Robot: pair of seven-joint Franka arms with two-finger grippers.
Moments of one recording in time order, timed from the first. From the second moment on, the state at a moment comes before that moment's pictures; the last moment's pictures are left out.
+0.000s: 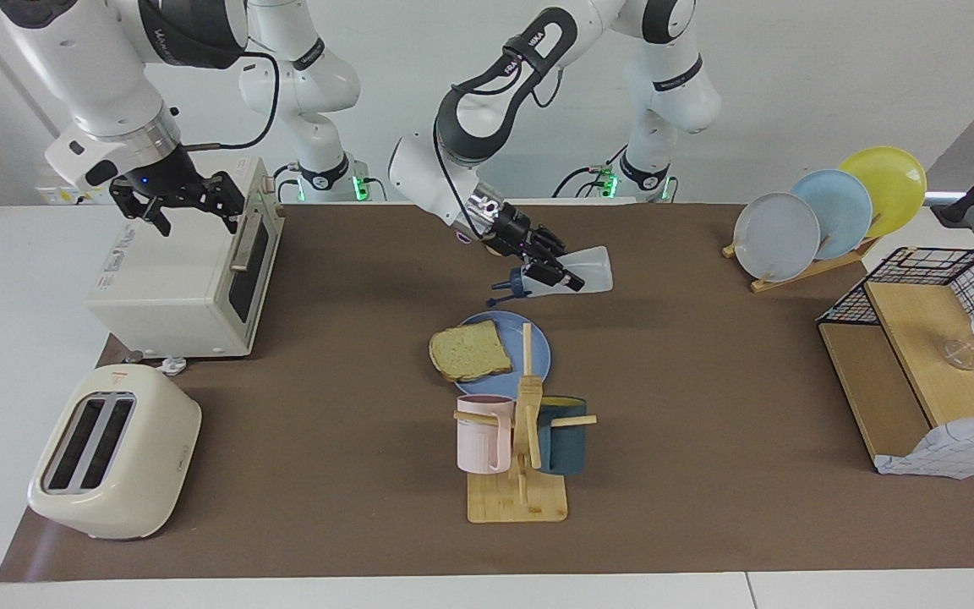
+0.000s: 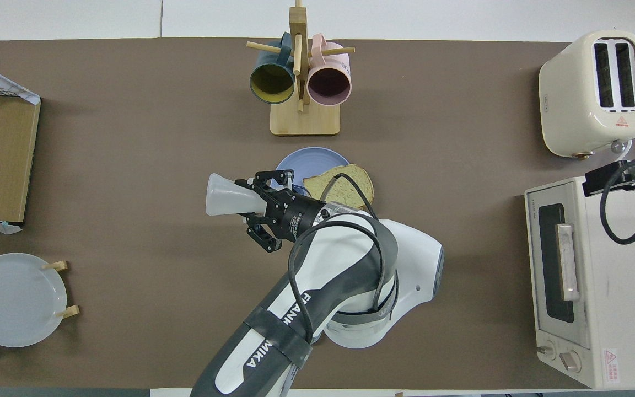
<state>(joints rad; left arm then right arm) -1.13 0.44 0.20 -1.58 0.89 1.42 0.58 0.05 -0.03 -0.09 -1.65 -0.04 1.53 -0.08</state>
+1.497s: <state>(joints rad) -1.10 0.68 0.22 -1.47 1.10 1.32 0.57 0.05 -0.03 -0.09 -1.65 -0.04 1.53 -0.08</state>
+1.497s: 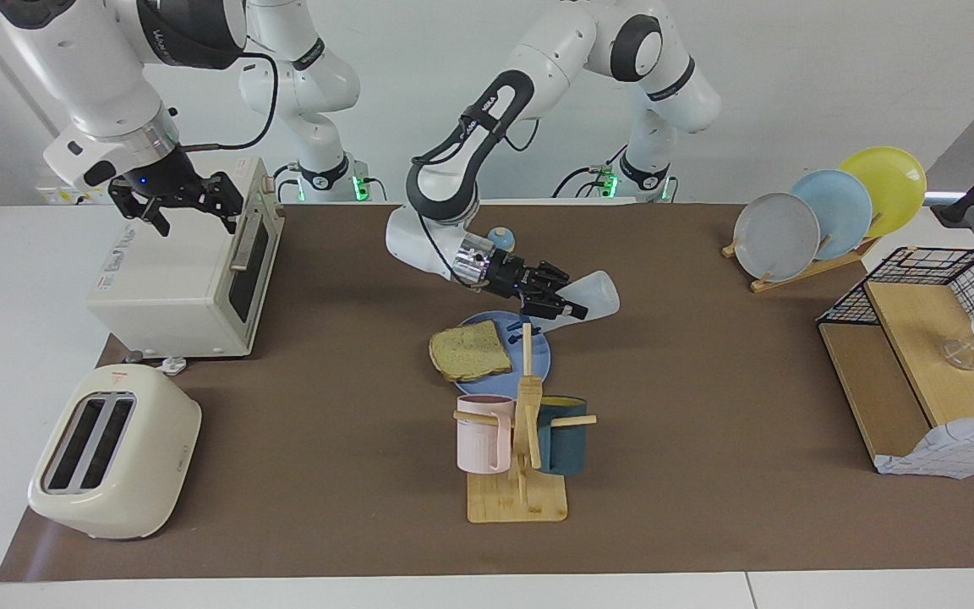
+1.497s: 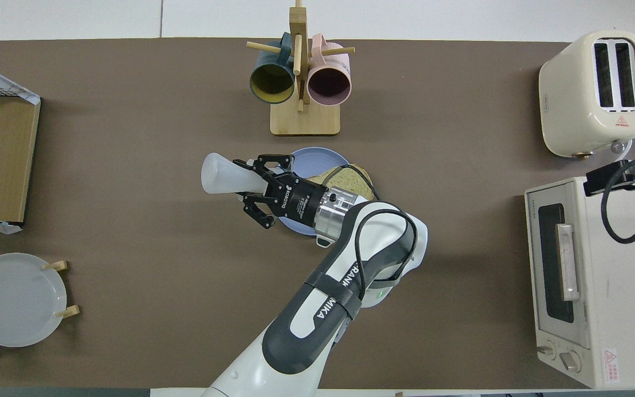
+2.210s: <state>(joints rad) -1.11 0.68 0.21 -1.47 1.12 1.28 0.57 0.05 -0.03 -0.09 -1.65 -0.04 1.53 -0.08</state>
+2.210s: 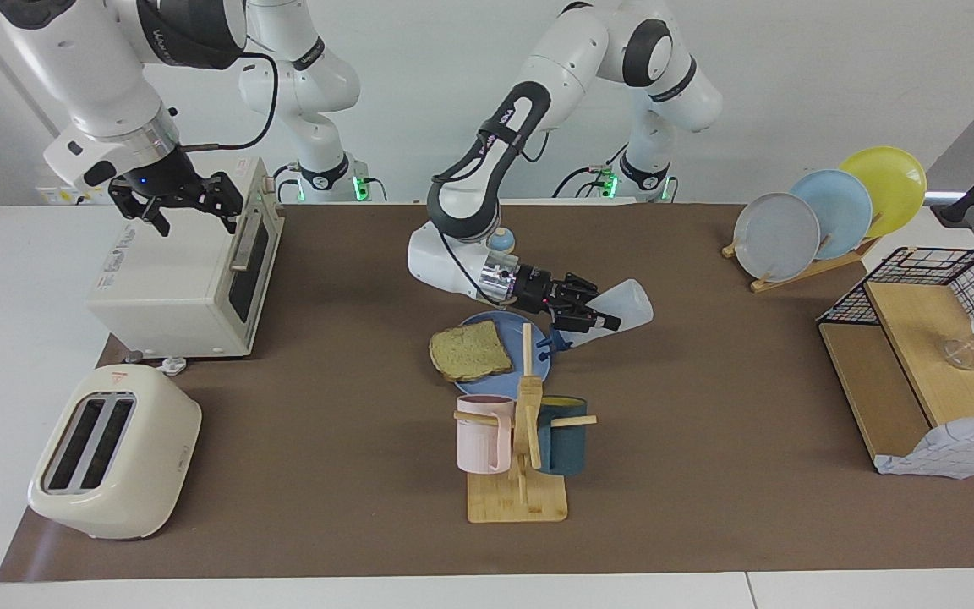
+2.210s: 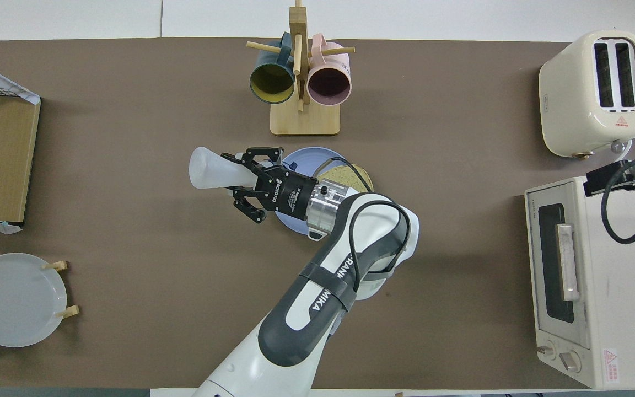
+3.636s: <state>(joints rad) -1.02 0.69 0.22 -1.45 1.16 1.34 0.57 0.05 -0.03 -0.09 -1.65 -0.04 1.53 -0.08</state>
